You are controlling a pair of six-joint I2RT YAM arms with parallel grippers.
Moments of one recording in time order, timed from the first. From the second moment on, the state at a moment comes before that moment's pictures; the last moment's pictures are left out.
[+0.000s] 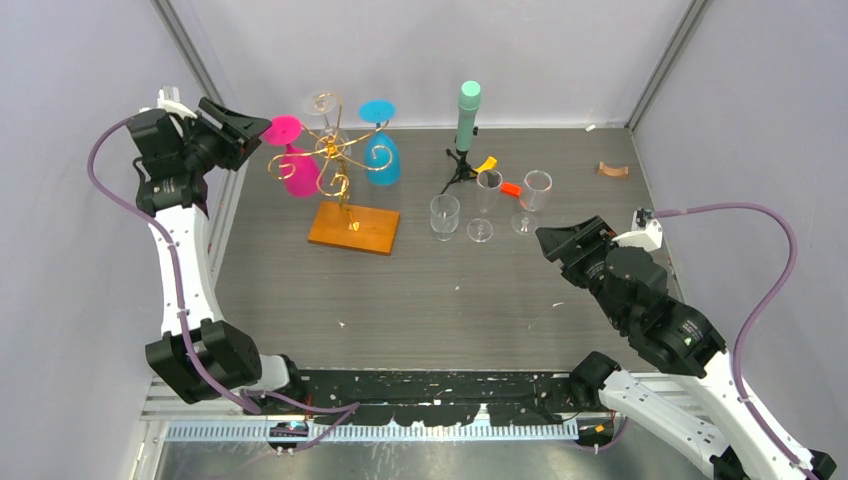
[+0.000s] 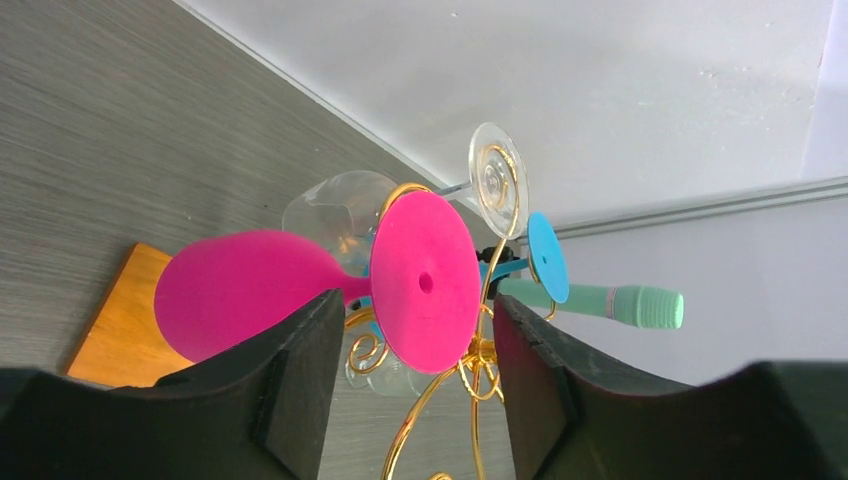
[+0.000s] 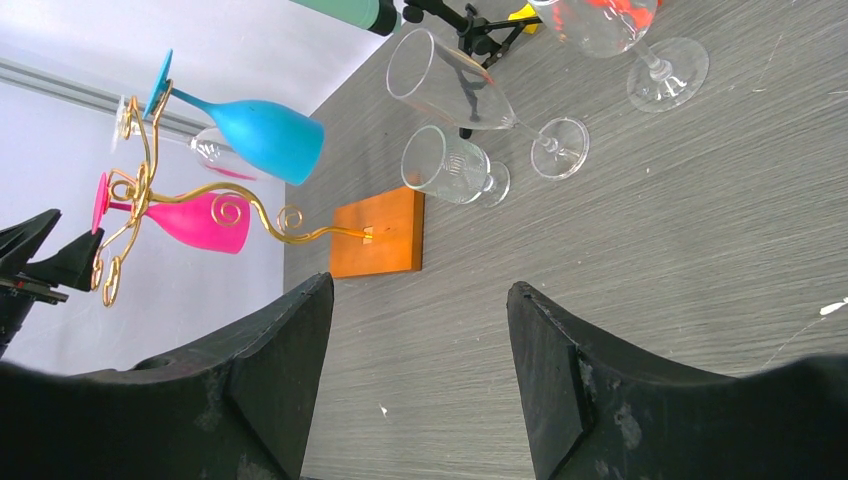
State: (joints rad) left arm 0.36 1.35 1.49 -0.42 0.62 -0.80; right arm 0.69 0.56 0.94 -0.71 0.48 1.04
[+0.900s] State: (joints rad) left arm 0.36 1.38 1.40 -0.24 0.70 -0.95; right arm 0.69 0.53 0.92 -0.71 0.49 1.05
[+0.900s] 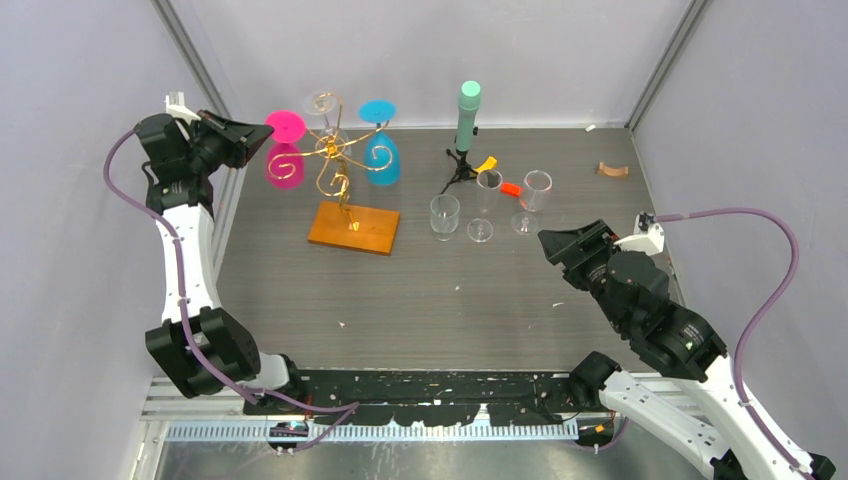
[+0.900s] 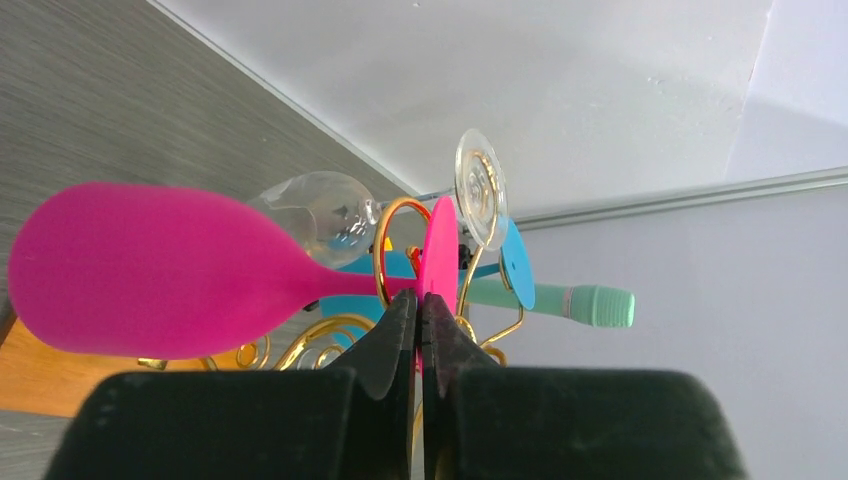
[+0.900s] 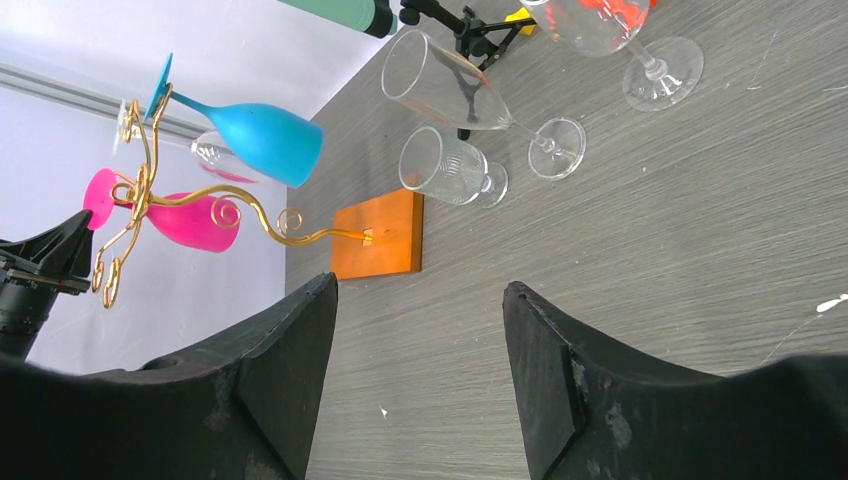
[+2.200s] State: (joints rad) left arm 0.36 1.38 1.38 -0.10 0.66 -1.03; right arm 0.69 0.53 0.91 -0.71 0.50 1.05
